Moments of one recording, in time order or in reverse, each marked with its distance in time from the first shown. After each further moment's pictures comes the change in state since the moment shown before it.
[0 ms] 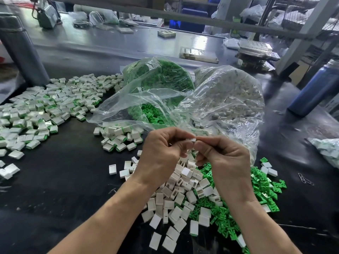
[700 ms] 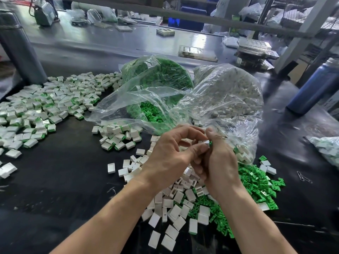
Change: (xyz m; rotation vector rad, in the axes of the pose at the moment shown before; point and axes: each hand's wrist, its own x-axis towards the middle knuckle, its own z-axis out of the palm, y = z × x) left_hand -0.004 0.011 0.015 -0.009 -0.148 0.002; right_hand 0.005 0.002 0.016 0.231 -0.005 0.389
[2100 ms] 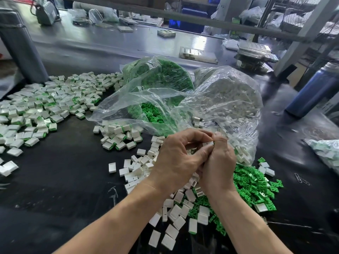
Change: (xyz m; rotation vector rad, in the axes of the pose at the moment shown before) left_hand -0.001 -0.003 0.014 0.041 0.068 0.080; right_hand 0.001 0.007 0.016 0.188 0.082 -0.208
